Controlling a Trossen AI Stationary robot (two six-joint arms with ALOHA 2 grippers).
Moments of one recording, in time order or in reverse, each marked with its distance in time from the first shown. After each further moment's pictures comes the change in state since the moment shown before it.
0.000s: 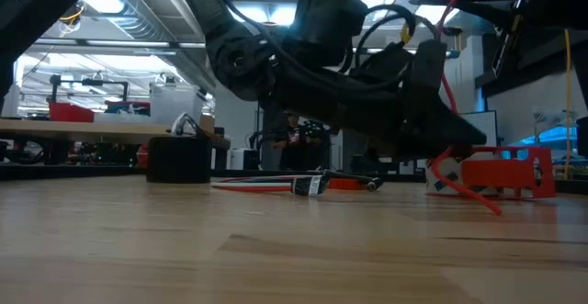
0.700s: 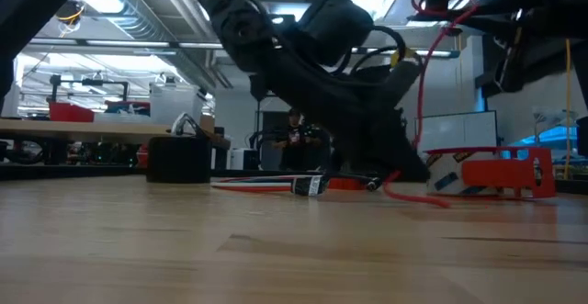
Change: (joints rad) left arm 0.054 -0.113 -0.001 -0.455 0.053 -0.103; right arm 0.000 0.000 0.000 -0.130 -0.031 0.147
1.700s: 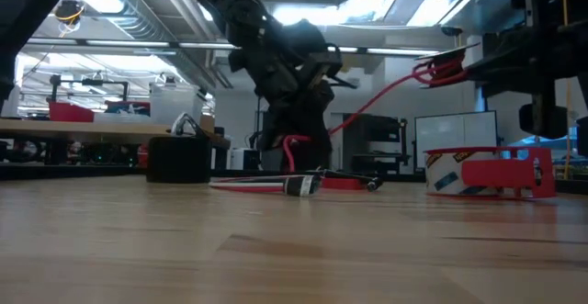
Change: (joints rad) left arm 0.301 -0.214 0.000 -0.613 0.392 -0.068; right arm 0.000 0.000 0.000 -0.391 -0.158 0.461
